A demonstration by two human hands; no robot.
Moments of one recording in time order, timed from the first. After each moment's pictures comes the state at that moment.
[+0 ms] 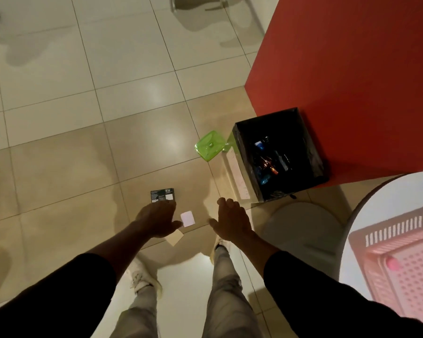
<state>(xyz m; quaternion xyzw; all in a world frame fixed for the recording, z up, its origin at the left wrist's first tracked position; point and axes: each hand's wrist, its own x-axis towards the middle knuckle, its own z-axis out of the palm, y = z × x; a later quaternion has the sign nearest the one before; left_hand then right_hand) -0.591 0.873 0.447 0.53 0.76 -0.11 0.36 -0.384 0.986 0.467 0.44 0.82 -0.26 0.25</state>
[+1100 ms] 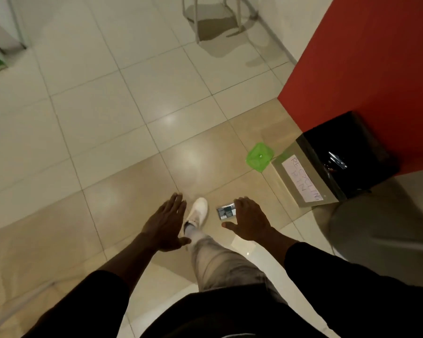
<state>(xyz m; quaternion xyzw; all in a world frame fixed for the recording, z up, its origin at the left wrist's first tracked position) -0.952 0.718 0.524 0.66 0.68 -0.15 0.28 -0.701 0.845 0.503 0.44 0.84 -0.25 0.20</state>
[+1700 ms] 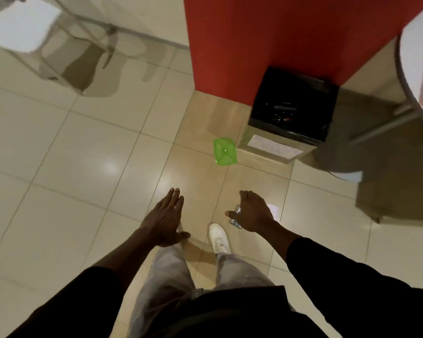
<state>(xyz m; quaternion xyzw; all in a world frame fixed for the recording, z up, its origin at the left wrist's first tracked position) -1.066 1.049 0.536 0.85 0.39 -0.27 0.24 -0.784 0.969 0.496 0.74 0.58 -0.34 0.07</state>
